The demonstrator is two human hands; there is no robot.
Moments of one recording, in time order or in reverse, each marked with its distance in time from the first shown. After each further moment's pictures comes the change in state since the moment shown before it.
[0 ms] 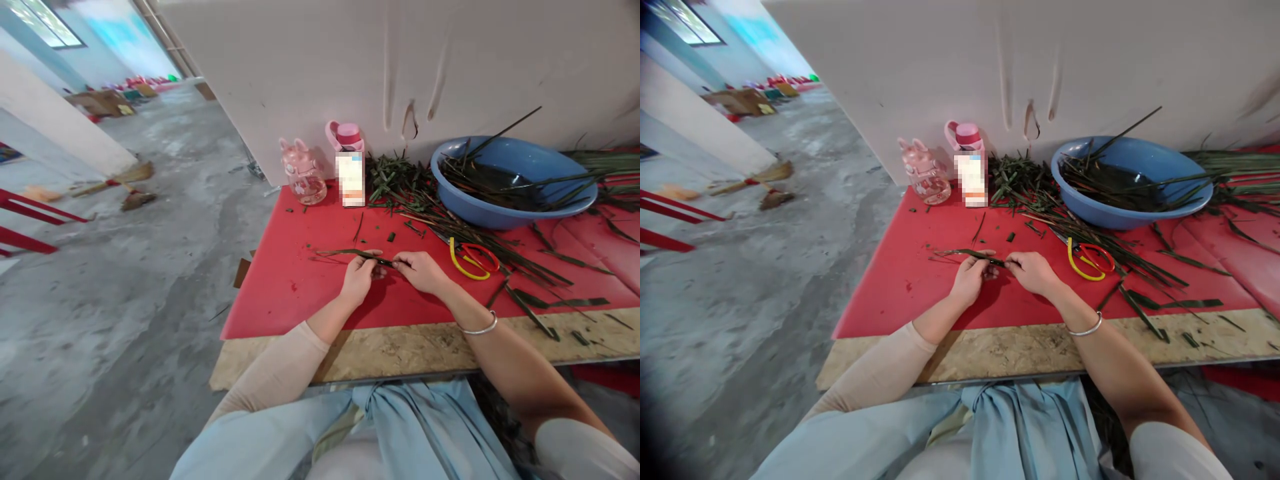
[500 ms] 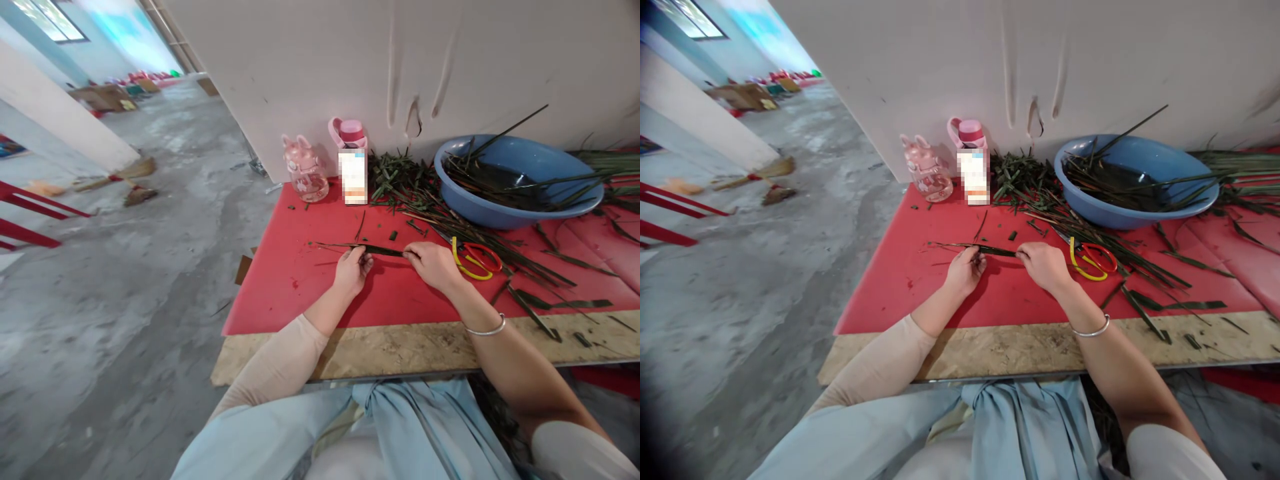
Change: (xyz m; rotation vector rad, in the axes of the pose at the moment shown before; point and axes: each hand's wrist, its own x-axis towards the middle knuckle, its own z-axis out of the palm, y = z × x) left_hand 0.019 0.006 -0.013 -0.343 0.217 -0.072; right_hand -0.003 0.003 -0.017 -0.307 0.154 -0.003
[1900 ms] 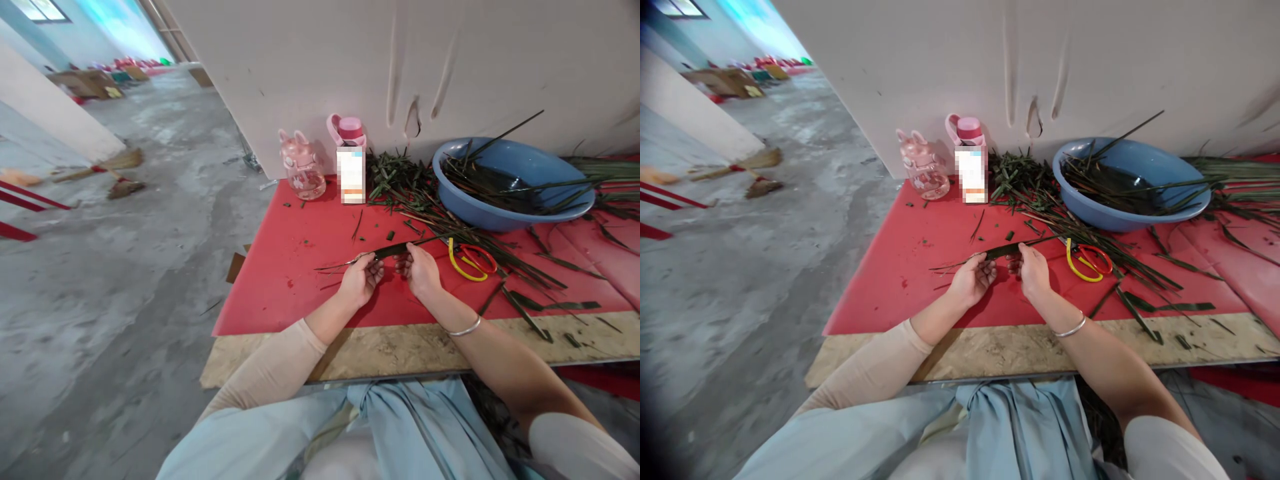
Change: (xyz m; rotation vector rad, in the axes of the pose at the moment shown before) left_hand -0.026 -0.013 0.012 -0.124 -0.080 -0.204; right_hand 0.007 -0.031 0.042 1.520 0.322 0.800
